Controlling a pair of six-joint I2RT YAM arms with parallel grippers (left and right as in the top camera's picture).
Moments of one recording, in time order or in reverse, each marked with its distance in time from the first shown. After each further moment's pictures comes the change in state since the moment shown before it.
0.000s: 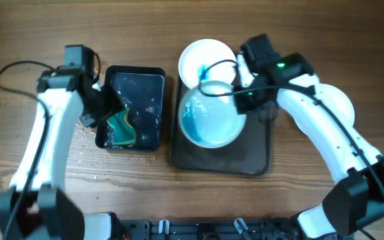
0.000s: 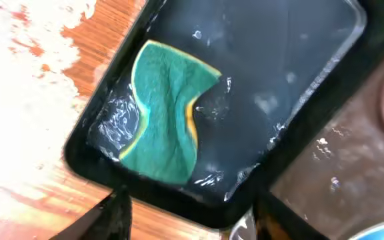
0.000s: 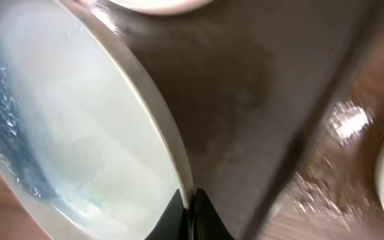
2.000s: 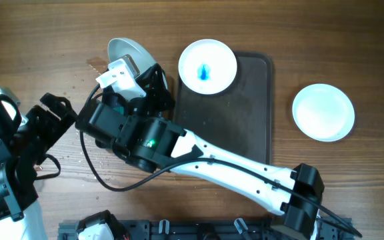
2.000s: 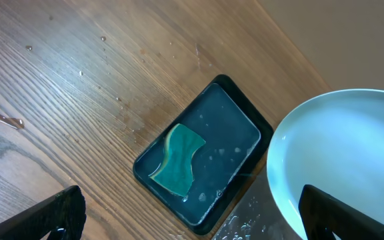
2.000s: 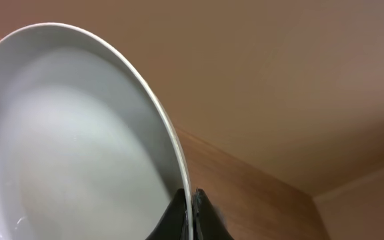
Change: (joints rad) left arm 0.318 -0.549 0.135 -0.140 0.011 0.014; right arm 0.742 0.262 0.430 0.383 1.297 -0.033
